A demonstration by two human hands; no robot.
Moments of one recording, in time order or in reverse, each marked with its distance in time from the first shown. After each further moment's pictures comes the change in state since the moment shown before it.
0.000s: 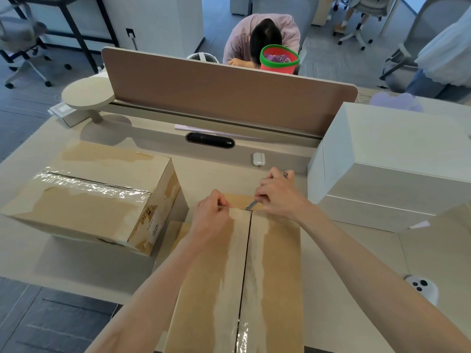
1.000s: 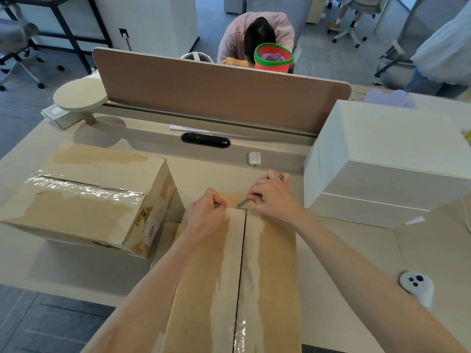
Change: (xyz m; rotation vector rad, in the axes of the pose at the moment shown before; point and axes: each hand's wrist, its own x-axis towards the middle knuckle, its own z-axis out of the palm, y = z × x) left_hand 0.010 -0.001 0.003 0.088 -0.008 -0.111; right_hand -0.004 -0.007 0.009 0.102 0.058 0.119
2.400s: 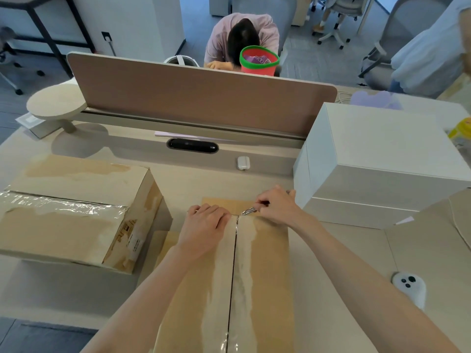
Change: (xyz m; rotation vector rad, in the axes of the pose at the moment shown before) left_hand 0.014 -0.022 0.030 0.528 0.150 0.564; right_hand -0.006 0.035 0.004 0.283 -0.212 0.331
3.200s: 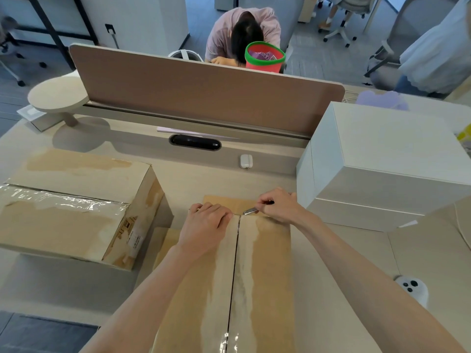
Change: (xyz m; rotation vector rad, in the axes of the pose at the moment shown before) left_hand -0.001 -0.003 0.003 0.004 0.020 0.000; right_hand 0.007 0.004 0.002 0.102 -0.063 0.031
